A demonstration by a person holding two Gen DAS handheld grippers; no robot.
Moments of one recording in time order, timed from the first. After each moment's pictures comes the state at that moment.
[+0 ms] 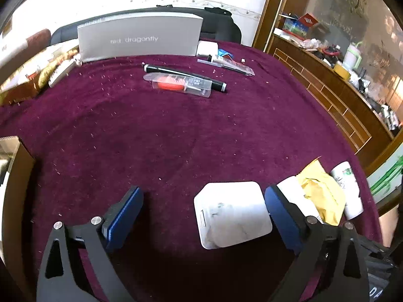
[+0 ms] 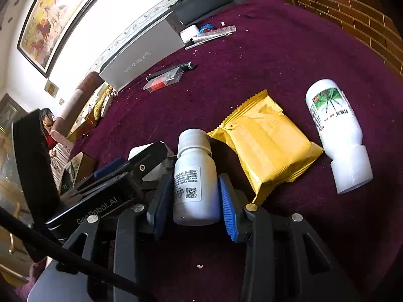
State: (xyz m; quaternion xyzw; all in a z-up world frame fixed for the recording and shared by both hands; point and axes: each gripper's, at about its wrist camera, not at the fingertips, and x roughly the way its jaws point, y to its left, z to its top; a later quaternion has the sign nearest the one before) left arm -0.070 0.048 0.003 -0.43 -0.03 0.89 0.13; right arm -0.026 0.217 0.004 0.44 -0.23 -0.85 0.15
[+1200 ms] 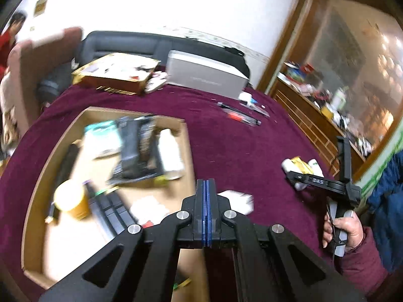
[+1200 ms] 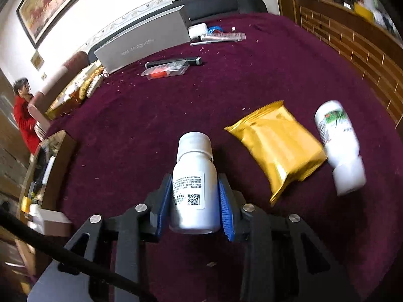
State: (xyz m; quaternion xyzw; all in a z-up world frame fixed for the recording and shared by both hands) left arm 0.087 -0.178 0.084 -0.36 -0.12 0.92 0.13; right arm -0.021 0.179 0.014 0.45 -0.14 -0.87 0.10
